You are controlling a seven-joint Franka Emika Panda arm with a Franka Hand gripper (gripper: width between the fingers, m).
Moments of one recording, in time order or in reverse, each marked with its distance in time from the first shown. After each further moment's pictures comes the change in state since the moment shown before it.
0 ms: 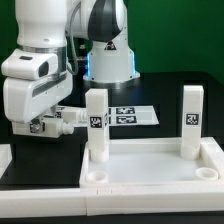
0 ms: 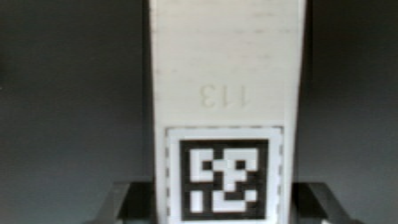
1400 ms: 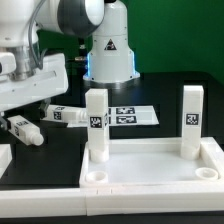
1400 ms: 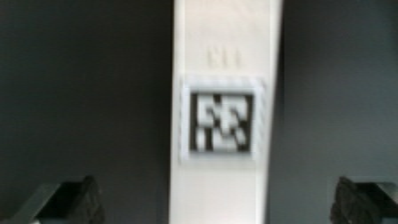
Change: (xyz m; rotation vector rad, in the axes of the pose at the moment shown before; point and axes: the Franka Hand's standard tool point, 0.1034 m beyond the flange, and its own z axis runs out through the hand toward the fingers) arm -0.046 -0.009 0.011 0.094 0.007 0.669
